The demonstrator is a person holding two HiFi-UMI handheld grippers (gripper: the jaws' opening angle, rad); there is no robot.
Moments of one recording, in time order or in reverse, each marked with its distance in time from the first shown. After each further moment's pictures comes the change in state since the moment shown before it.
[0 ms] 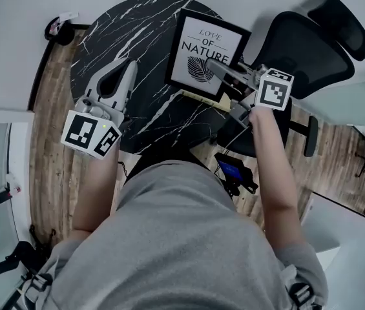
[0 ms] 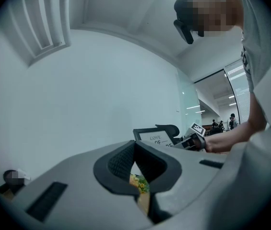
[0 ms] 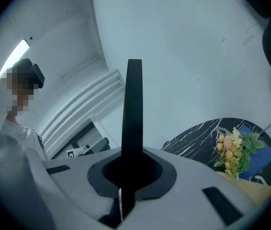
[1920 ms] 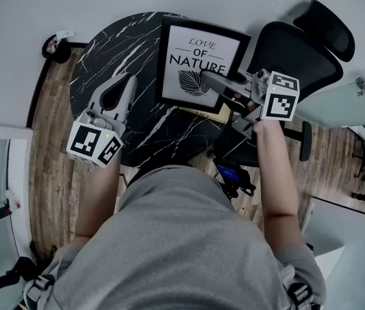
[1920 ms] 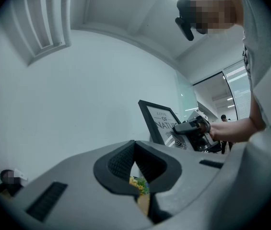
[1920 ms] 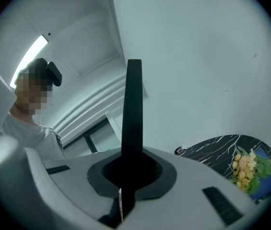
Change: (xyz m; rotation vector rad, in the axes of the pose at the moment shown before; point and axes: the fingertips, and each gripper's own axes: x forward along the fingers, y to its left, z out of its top) left arm 0.009 0.008 0.007 -0.017 -0.011 -0.022; right arm 0.004 0.078 0.048 -0.136 0.019 0.145
